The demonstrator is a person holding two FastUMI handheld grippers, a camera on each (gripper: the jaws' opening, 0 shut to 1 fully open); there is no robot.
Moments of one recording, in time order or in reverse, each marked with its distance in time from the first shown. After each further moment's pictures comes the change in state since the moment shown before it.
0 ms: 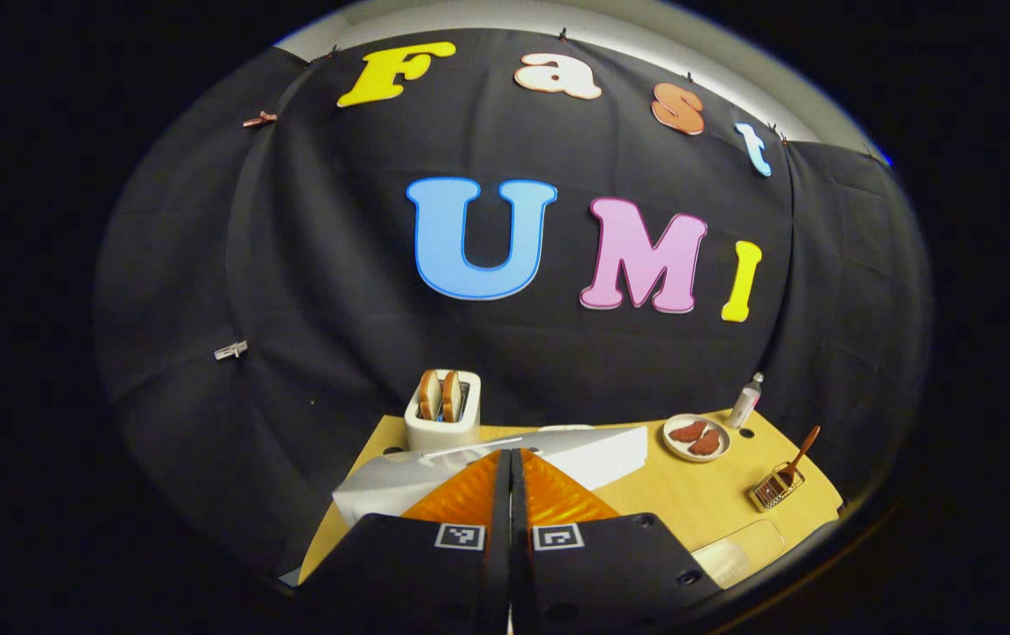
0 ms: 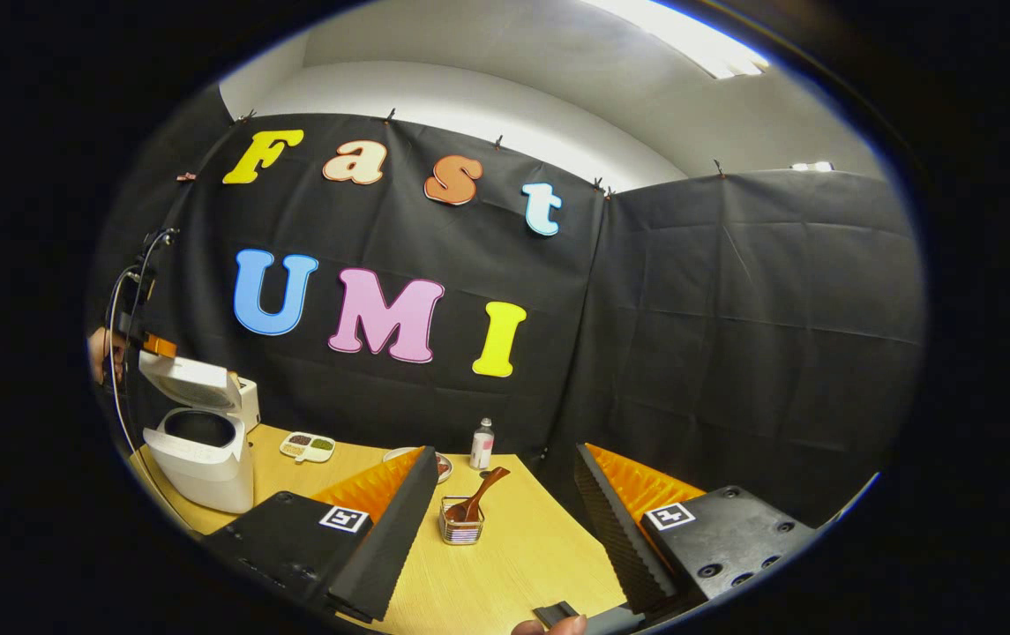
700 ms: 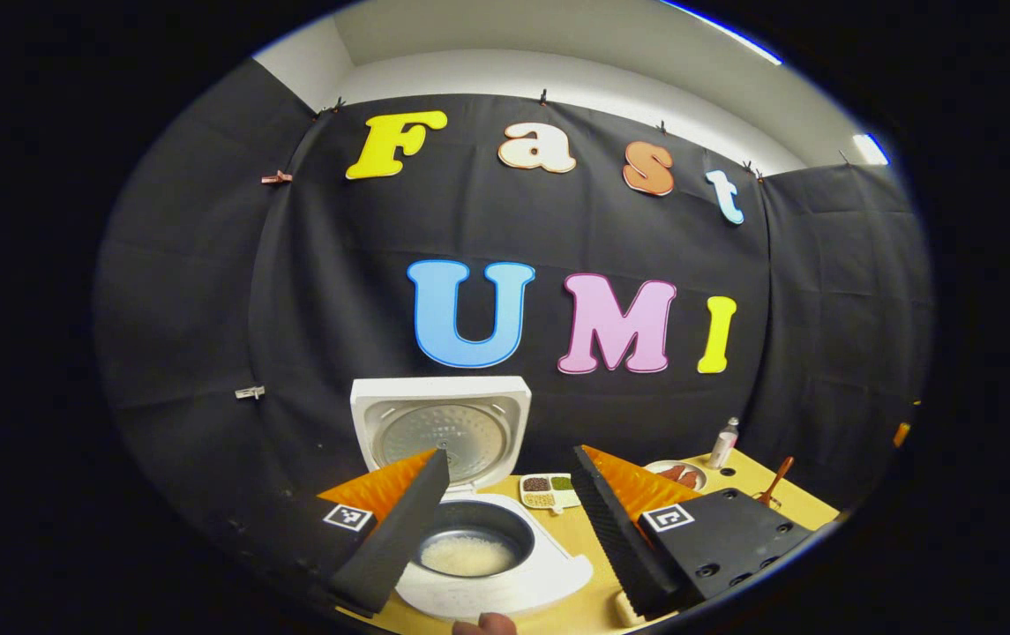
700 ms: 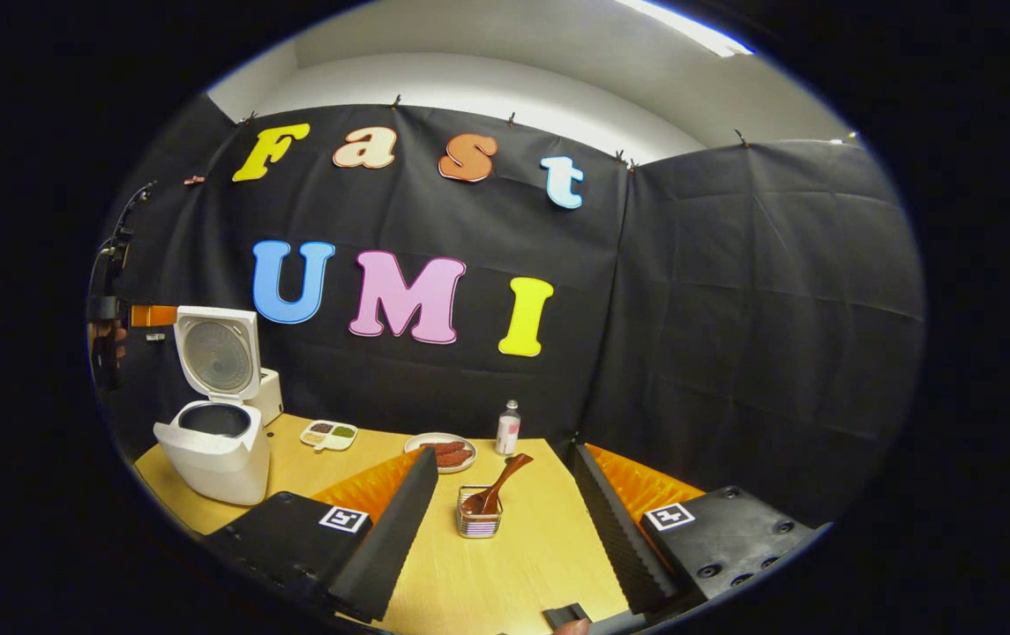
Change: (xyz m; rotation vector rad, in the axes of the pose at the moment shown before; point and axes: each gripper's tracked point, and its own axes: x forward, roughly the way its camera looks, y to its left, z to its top) left arm -0.094 -0.064 0.027 0.013 -0.203 0.003; right arm 0.055 -0.004 -0.040 0.067 0.087 0.132
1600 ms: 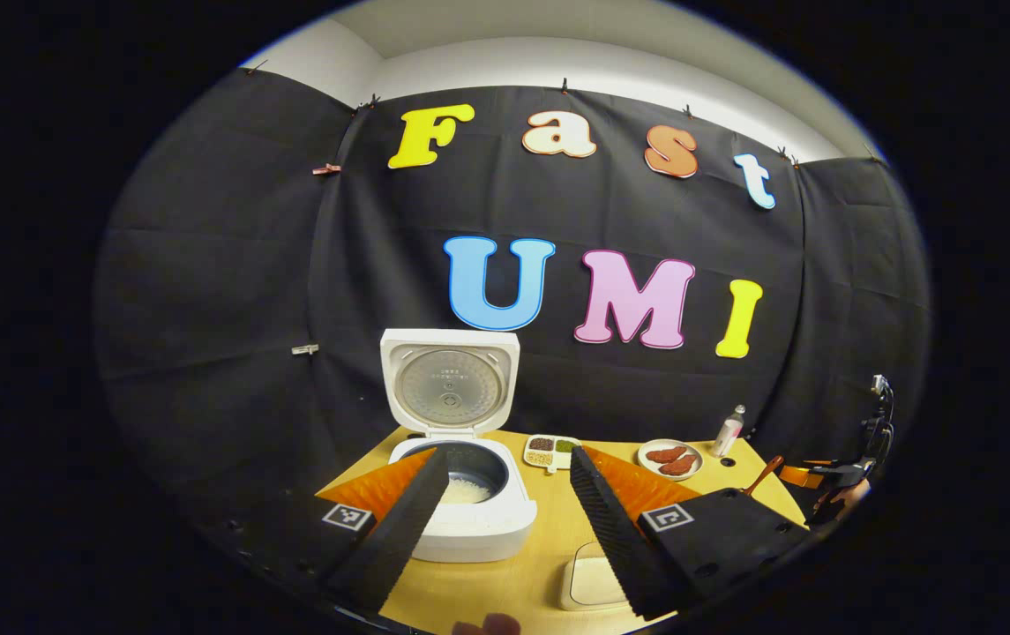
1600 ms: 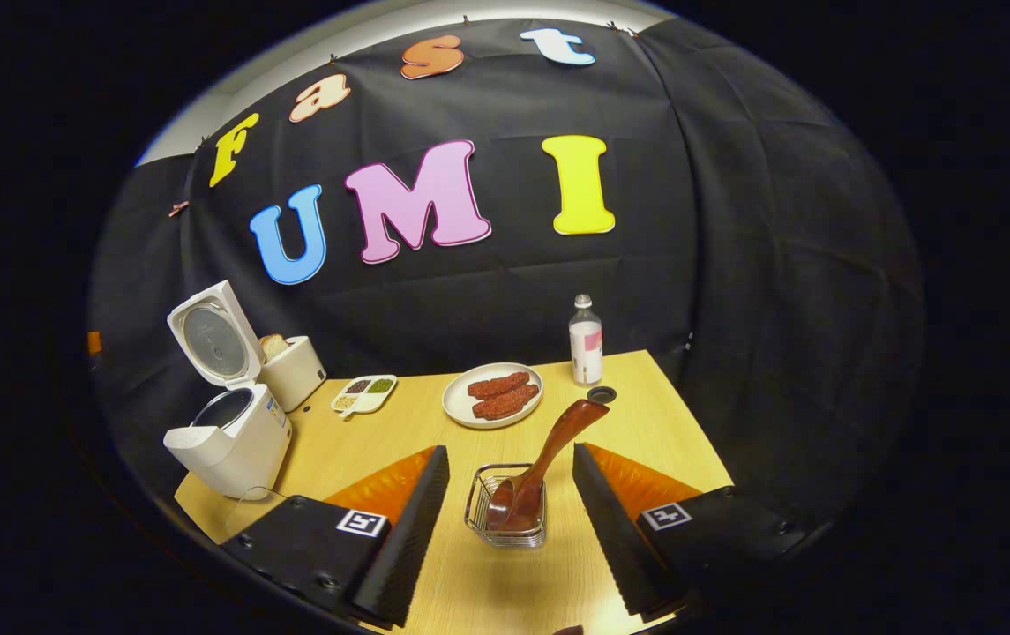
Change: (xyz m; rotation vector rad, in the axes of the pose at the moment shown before) left arm -0.087 -0.072 -0.022 -0.029 0.110 0.232; right arm 0.230 -0.005 -0.173 0.229 0.344 0.334
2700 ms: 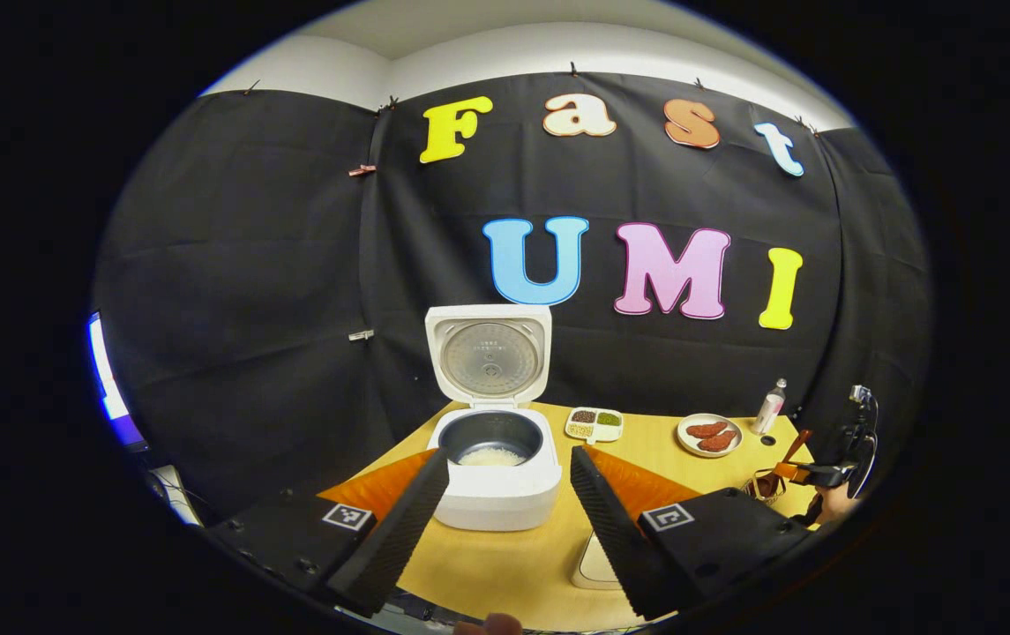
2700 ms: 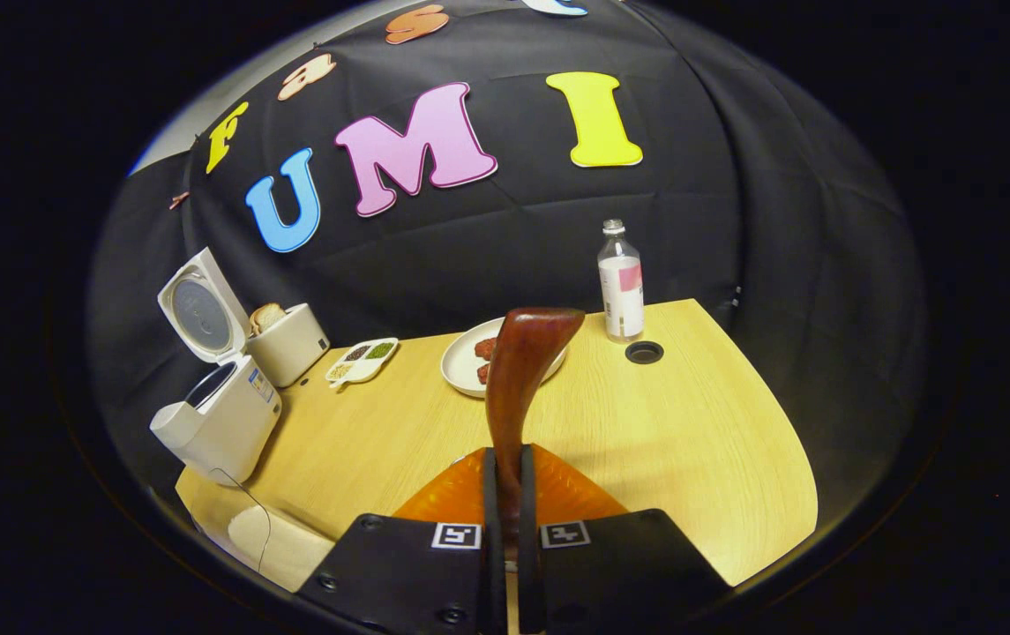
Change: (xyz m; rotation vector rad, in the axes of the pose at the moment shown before) left arm -0.046 -0.013 -0.025 0.032 0.071 0.182; right arm 0.093 -0.009 -0.058 0.038 0.082 0.109
